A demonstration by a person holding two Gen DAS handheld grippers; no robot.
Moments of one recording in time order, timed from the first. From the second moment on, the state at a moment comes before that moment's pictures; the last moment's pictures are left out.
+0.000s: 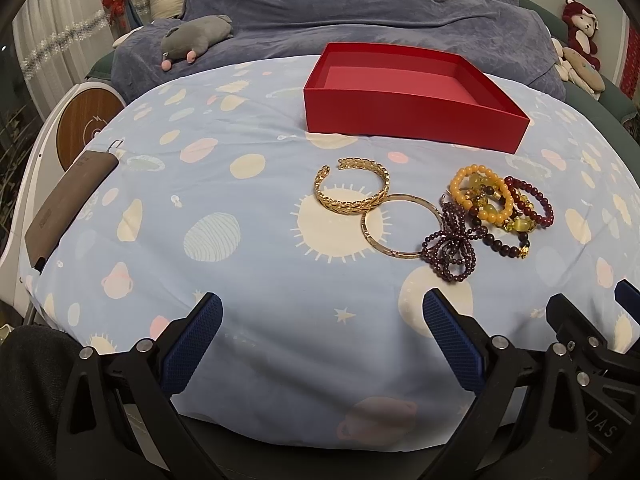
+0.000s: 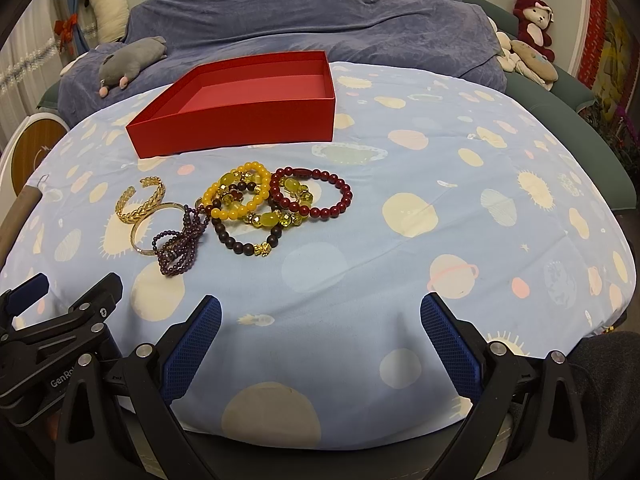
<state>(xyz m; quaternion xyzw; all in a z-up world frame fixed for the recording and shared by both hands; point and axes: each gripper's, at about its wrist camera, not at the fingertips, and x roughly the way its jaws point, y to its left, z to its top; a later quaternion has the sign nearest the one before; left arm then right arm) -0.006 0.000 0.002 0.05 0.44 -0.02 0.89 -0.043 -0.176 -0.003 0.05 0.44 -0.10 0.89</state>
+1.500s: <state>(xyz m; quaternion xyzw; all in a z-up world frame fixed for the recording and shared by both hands) 0.096 -0.008 -0.011 0.00 0.47 -0.06 0.88 0.000 -0.198 0.000 0.08 0.46 -0.11 0.88</state>
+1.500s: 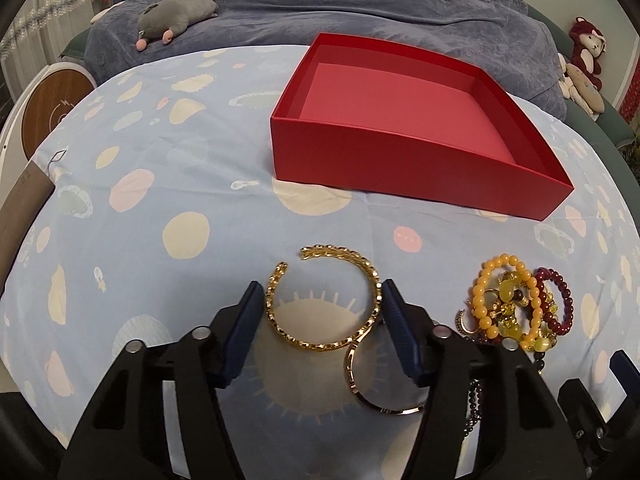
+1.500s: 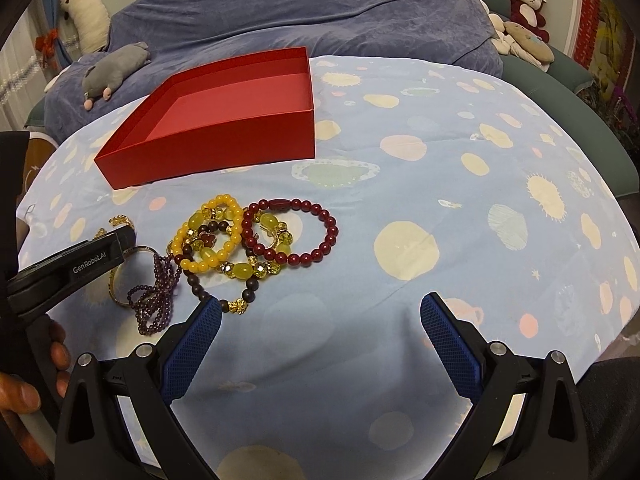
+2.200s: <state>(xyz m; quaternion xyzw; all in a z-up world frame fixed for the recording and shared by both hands) 0.079 0.015 -0.006 -0.01 0.48 -0.03 0.88 0.050 -0.236 -0.002 0.10 0.47 -0.14 0.87</state>
